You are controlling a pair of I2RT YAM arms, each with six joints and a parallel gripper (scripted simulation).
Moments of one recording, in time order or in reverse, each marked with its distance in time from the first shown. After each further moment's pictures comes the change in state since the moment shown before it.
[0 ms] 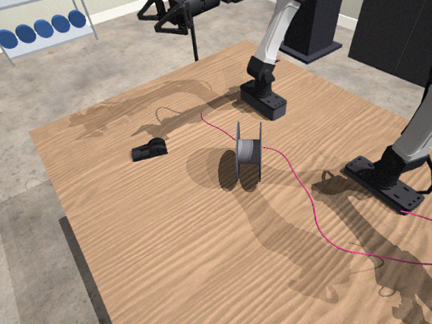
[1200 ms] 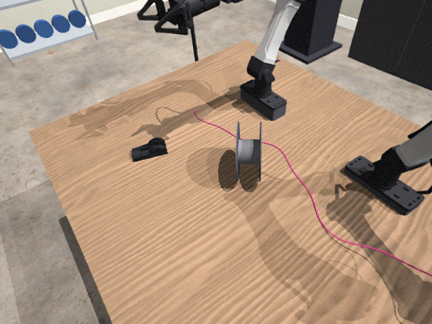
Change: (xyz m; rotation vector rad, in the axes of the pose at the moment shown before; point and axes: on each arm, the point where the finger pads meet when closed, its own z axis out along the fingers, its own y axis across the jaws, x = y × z) left arm -0.064 0.045 0.004 -0.082 0.038 0.179; right arm 0.000 0.000 0.000 0.000 0.000 0.000
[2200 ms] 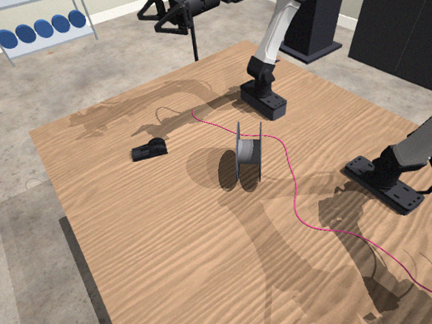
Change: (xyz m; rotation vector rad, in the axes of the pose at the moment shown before) left arm 0.058 0.004 0.088 -0.088 0.404 0.660; right arm 0.000 0.000 0.000 0.000 0.000 0.000
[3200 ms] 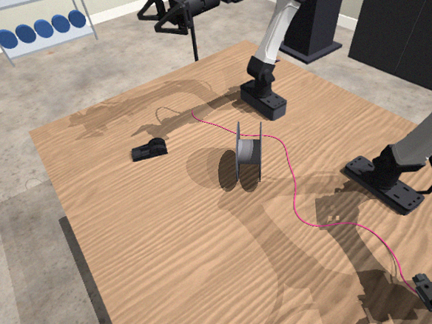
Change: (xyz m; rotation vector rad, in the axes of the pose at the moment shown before) left arm 0.006 0.003 0.062 -0.103 0.131 0.363; right arm 0.000 0.000 0.000 0.000 0.000 0.000
